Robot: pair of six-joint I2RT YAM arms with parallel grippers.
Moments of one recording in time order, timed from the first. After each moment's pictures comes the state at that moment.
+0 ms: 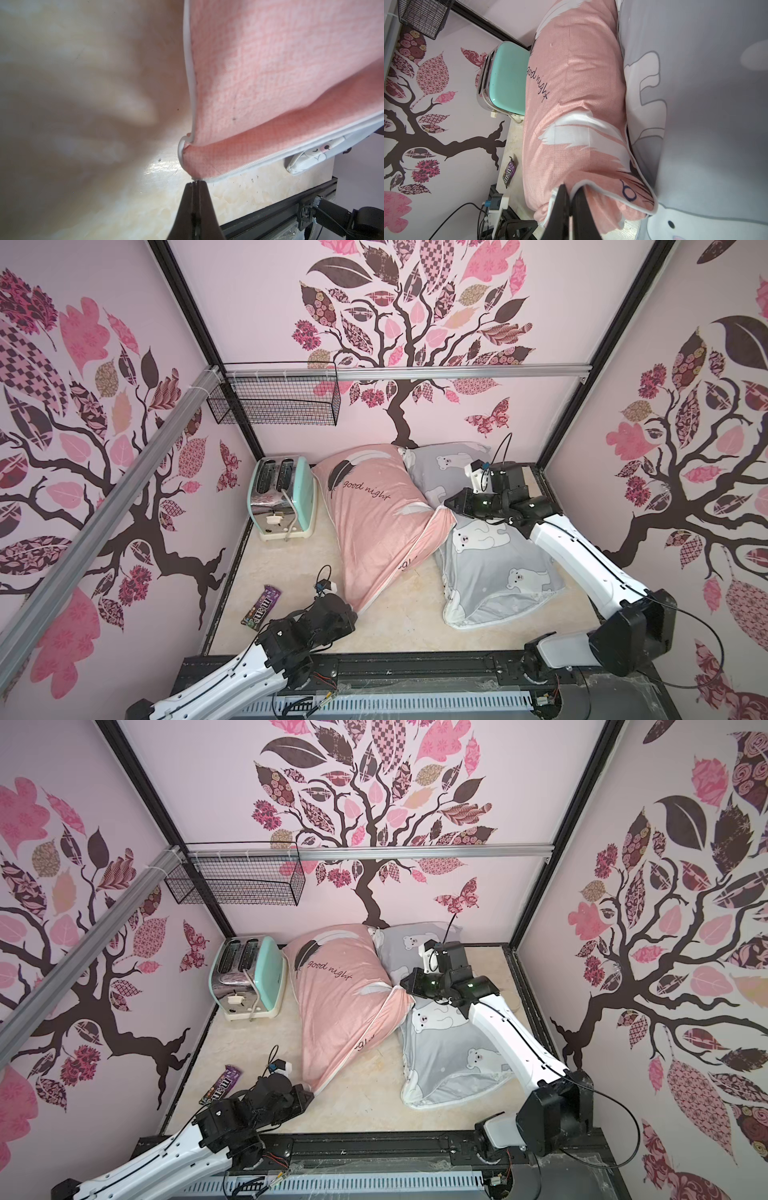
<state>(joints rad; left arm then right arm) -0.91 0.45 0.28 -0.74 -0.10 -1.17 0.35 1.40 1.28 -0.53 -0.43 0.57</state>
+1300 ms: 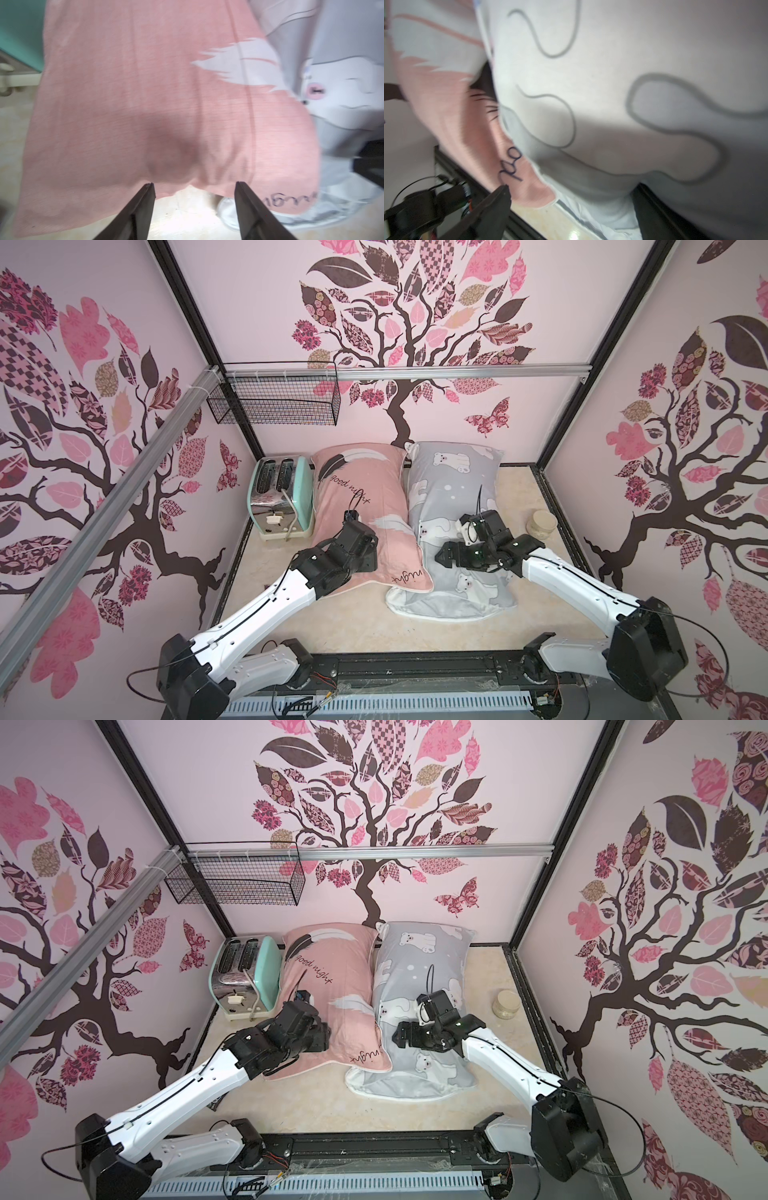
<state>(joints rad) -0.76 1.12 0.99 -0.72 -0.25 -0.61 0.50 1.28 0.90 -0.55 -0.37 0.54</state>
